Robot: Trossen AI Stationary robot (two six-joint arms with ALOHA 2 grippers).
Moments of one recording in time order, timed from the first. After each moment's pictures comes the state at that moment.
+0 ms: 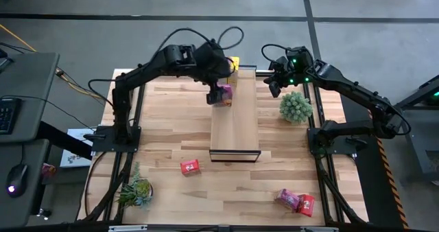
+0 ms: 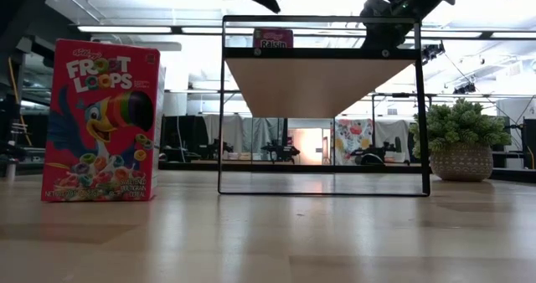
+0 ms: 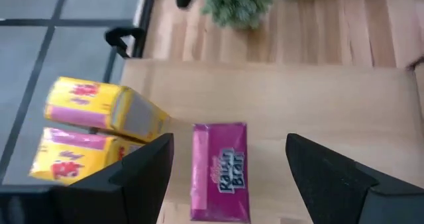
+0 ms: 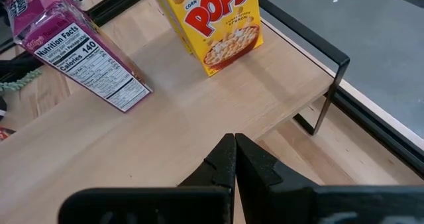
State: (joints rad) left arm 0.26 1.93 2.35 -1.28 -0.03 0.22; right arm -0.72 1.15 1.06 -0.62 -0.30 0.09
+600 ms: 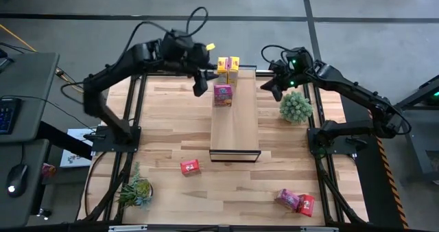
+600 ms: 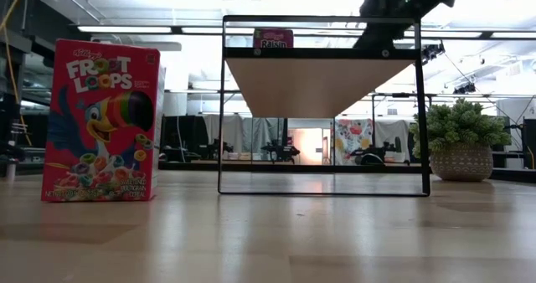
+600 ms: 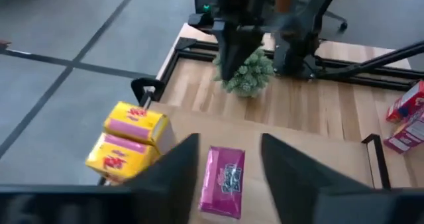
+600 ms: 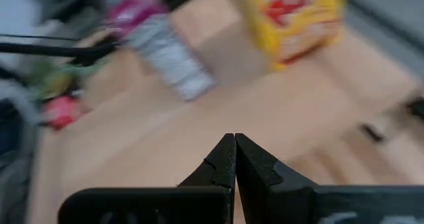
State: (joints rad) left arm 0.31 1.62 2.04 -0.99 0.03 0.08; right arm -0.70 1.15 1.06 -0.61 -0.49 0.08
